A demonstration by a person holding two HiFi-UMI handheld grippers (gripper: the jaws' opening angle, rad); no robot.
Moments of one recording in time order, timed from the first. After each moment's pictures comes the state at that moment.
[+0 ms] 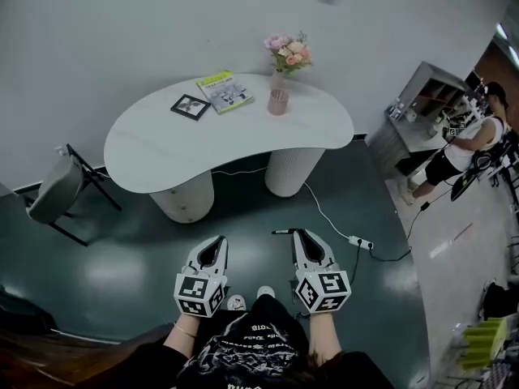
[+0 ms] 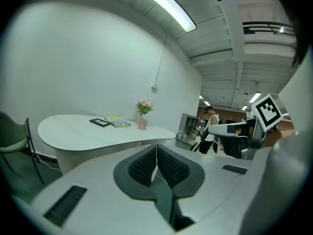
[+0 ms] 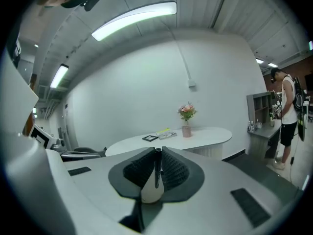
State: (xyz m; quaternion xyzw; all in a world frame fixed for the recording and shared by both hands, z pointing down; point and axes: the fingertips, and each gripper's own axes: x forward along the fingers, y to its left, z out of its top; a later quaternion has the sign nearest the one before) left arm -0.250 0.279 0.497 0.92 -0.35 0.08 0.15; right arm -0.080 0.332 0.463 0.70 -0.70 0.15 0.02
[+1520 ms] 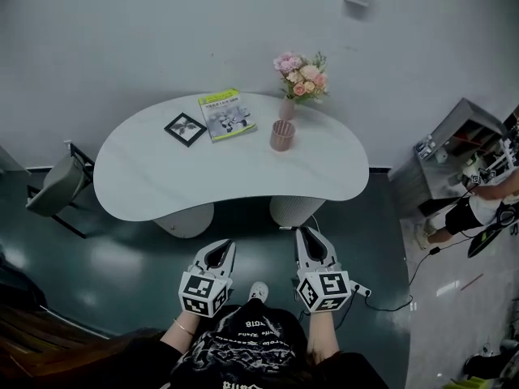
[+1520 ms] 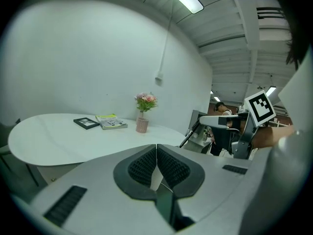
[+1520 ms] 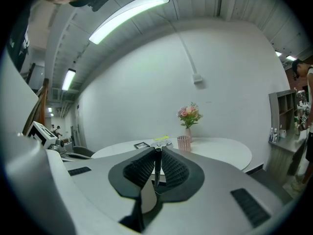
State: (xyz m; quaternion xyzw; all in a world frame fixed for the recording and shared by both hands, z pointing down) left arm -0.067 0.135 0.514 0.90 -0.39 0.11 0.15; right arm 0.097 0.142 0.466 0.63 -0.77 0.12 0.02
